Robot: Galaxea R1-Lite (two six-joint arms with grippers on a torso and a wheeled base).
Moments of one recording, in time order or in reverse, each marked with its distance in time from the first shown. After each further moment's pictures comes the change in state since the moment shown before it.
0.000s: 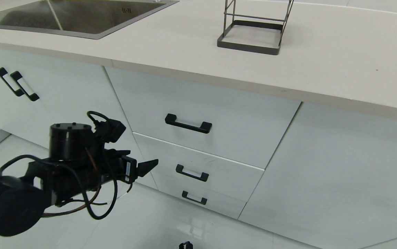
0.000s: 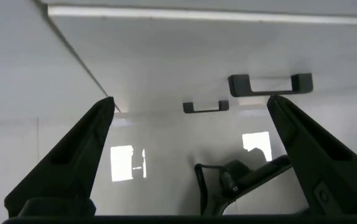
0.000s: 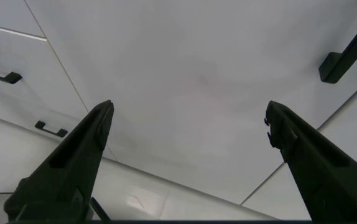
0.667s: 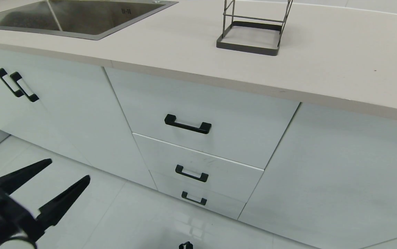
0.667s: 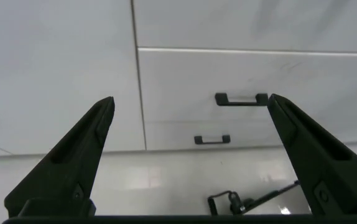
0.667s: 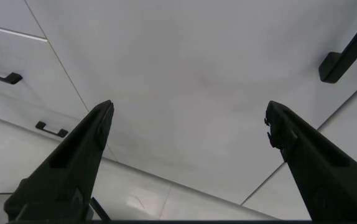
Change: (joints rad) left arm 0.099 -0.724 0.429 -0.115 -0.001 0.021; right arm 0.000 0.000 0.000 0.000 0.001 0.006
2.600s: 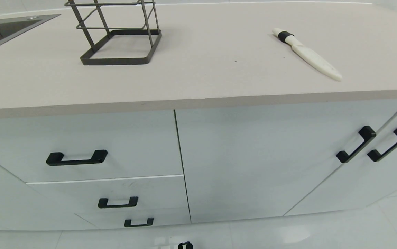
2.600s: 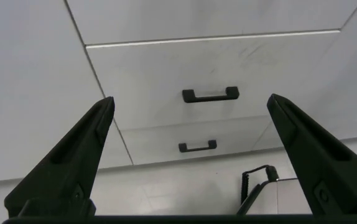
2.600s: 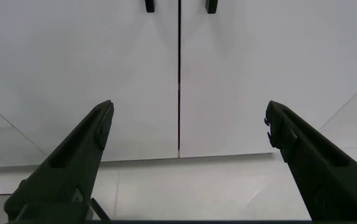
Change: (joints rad) left arm 0.240 -0.959 0.095 0.840 0.087 -0.031; right arm 0.000 0.000 0.000 -0.001 -0.001 -0.001
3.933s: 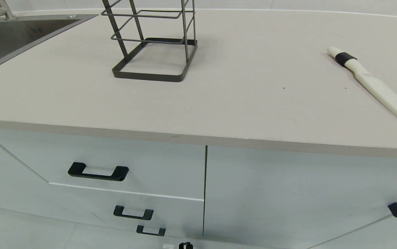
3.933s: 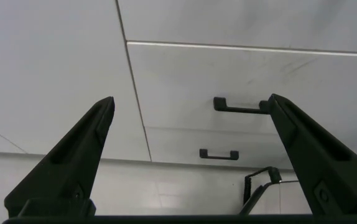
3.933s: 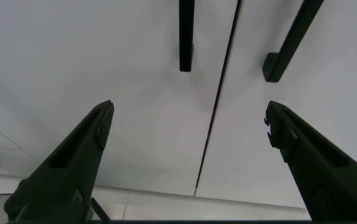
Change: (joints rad) left arm 0.000 0.001 0.000 0.000 0.001 0.001; right arm 0.000 0.000 0.000 0.000 -0.002 0.000
